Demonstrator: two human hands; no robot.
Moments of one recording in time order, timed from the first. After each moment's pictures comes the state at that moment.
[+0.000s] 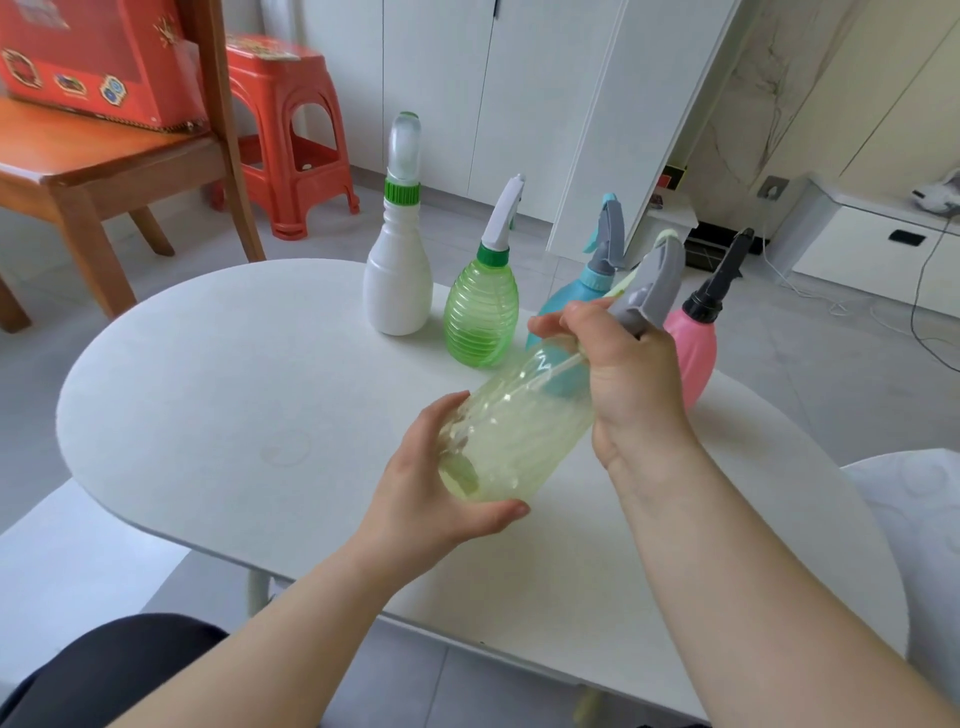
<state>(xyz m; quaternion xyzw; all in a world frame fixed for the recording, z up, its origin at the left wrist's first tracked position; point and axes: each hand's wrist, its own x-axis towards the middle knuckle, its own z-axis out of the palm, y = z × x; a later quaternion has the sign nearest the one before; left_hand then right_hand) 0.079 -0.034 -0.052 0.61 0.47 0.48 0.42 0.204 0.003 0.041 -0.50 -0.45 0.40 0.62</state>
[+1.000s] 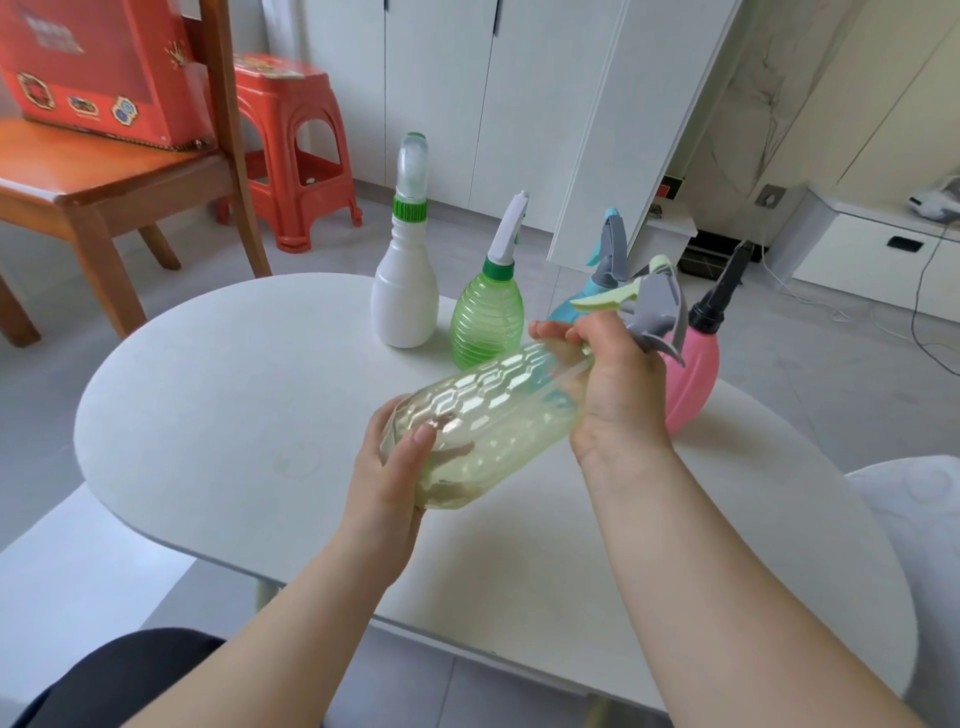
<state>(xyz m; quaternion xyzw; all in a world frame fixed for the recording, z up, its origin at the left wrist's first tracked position) 0.064 -0.026 -0.043 0.33 0.33 0.61 0.64 0.191 0.012 0.040 -0.43 -0.32 0.48 0.69</state>
